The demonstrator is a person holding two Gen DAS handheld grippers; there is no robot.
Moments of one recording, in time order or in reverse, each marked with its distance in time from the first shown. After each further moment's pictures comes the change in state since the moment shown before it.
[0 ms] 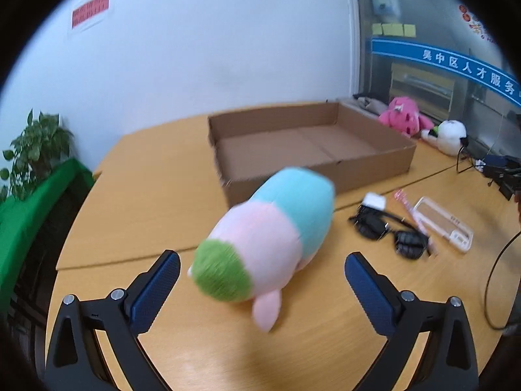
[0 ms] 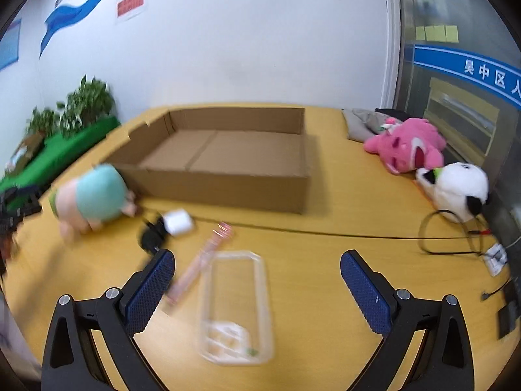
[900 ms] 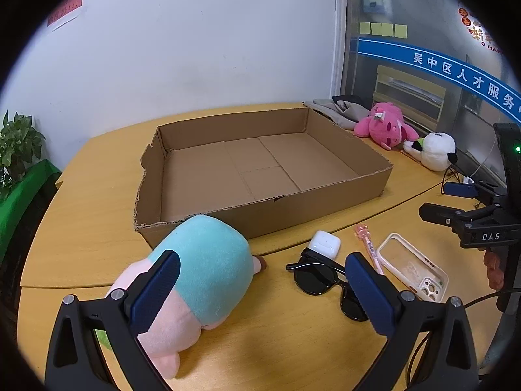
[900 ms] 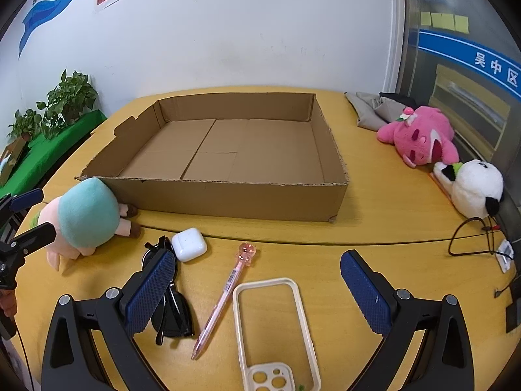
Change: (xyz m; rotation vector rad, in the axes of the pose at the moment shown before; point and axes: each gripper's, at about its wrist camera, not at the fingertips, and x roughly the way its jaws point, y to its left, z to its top) left arm 0.067 -0.079 0.059 -0.028 0.054 -0.063; right arm 0.065 0.018 0.032 0.016 0.095 -0.066
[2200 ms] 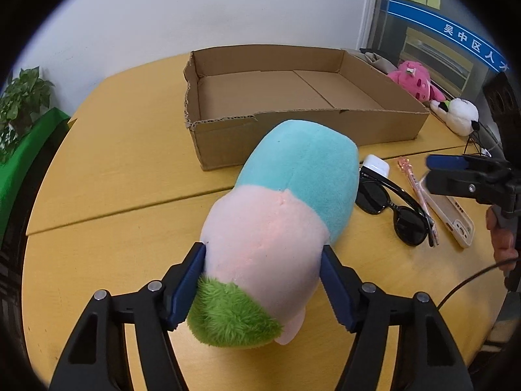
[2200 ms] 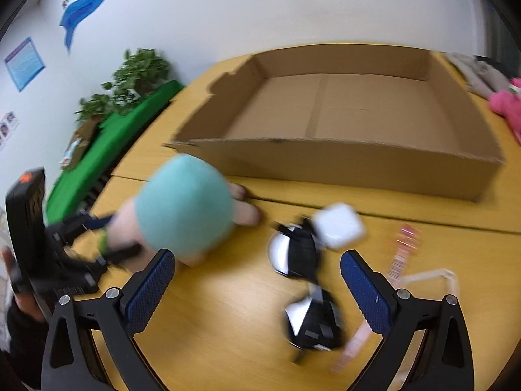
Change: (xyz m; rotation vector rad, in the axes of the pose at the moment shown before) left arm -0.003 0.066 -0.057 -0.075 0.245 0.035; right arm 0.046 0.108 0.000 0.003 0.175 0.455
